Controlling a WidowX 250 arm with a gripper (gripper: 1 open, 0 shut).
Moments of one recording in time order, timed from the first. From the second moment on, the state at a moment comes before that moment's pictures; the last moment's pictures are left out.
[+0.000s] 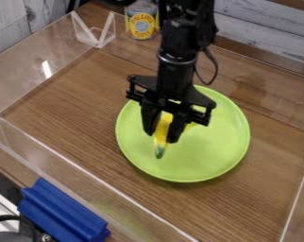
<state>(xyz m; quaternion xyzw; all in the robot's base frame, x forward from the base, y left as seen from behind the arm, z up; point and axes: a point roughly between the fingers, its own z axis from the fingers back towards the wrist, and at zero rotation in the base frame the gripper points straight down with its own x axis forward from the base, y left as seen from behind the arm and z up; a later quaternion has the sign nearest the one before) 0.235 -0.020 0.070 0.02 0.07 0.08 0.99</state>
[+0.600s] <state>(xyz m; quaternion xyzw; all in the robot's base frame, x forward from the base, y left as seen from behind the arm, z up) 0.232 -0.031 0.078 0.02 0.07 0.06 1.00</state>
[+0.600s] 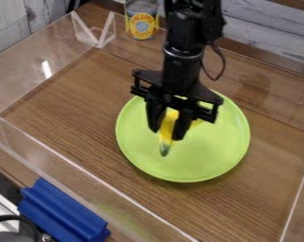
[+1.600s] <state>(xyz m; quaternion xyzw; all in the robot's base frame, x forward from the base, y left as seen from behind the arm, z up) 0.212 -0.135 0.077 0.01 0.04 0.01 1.00</state>
